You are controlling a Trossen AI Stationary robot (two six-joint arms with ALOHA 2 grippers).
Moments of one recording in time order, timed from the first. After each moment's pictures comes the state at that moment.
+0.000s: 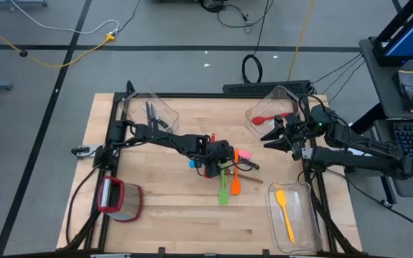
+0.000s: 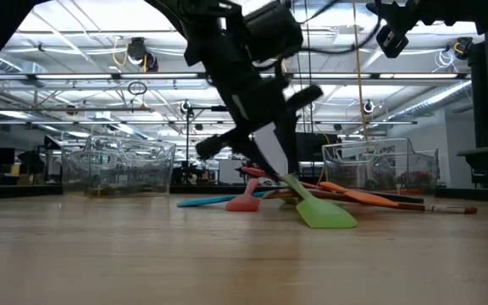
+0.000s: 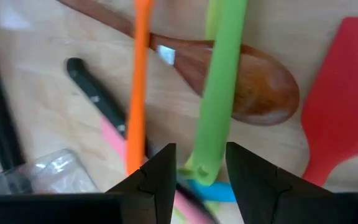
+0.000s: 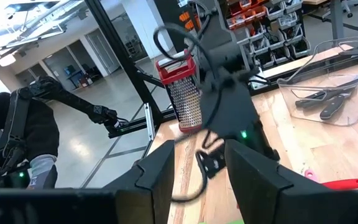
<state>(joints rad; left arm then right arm) 0.01 2.09 1.50 -0.41 -0.05 1.51 -0.38 0.58 0.57 -0.06 -0.65 0.38</state>
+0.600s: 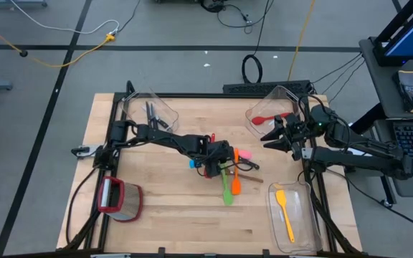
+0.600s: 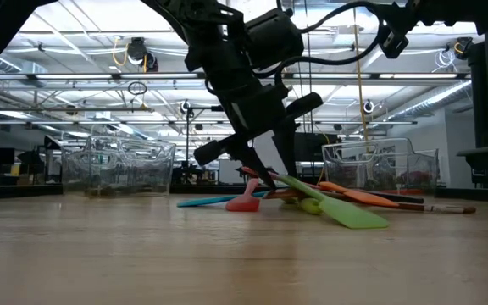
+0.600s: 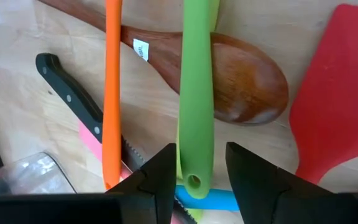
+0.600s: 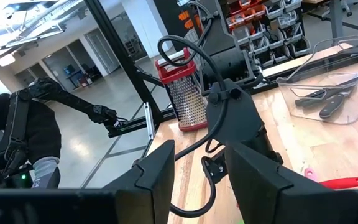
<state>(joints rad) 0.01 2.11 1.50 -0.42 -0.05 1.51 -0.38 0.58 0.57 -0.06 -0.65 0.38</state>
